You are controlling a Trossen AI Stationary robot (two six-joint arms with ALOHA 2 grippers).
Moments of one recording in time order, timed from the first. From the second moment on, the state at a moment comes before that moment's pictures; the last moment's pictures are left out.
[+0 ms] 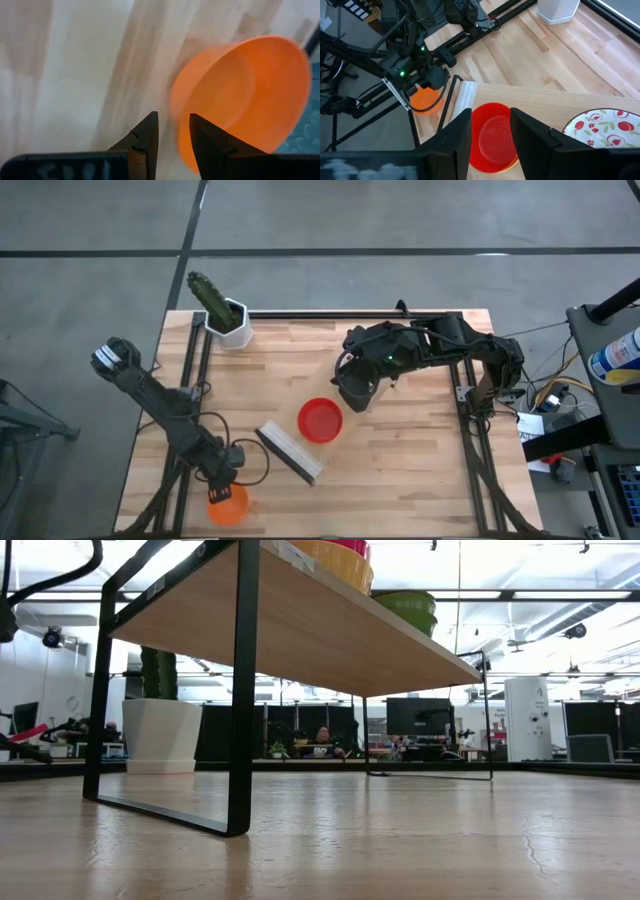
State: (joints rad) left arm -0.80 1.30 0.71 -0.61 0.20 -1.21; right arm 0.13 1.81 2.36 -1.27 0.13 0.67
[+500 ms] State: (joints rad) left arm -0.80 1.30 0.66 -0.57 0.18 -1.17; right arm 0.13 1.81 2.36 -1.24 0.13 0.67
